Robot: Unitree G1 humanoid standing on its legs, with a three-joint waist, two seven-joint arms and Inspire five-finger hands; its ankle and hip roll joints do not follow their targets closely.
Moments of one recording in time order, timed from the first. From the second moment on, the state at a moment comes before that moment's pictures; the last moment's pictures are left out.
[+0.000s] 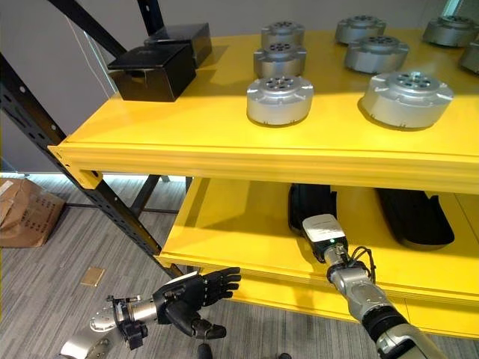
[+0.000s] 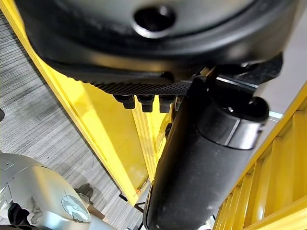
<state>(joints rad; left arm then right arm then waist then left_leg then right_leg) 0.08 0.56 -0.44 0.11 -0.58 -0.01 -0.71 -0.31 -0.72 0.53 0.59 -0.90 0.07 -0.27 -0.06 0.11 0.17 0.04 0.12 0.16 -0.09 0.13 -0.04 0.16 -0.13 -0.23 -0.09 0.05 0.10</state>
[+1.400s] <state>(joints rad) 0.10 0.52 -0.43 0.05 -0.58 -0.05 -0.63 0.04 -0.72 0.26 0.08 -0.69 -0.15 -0.56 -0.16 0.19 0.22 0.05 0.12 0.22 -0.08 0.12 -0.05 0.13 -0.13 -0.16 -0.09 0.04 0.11</state>
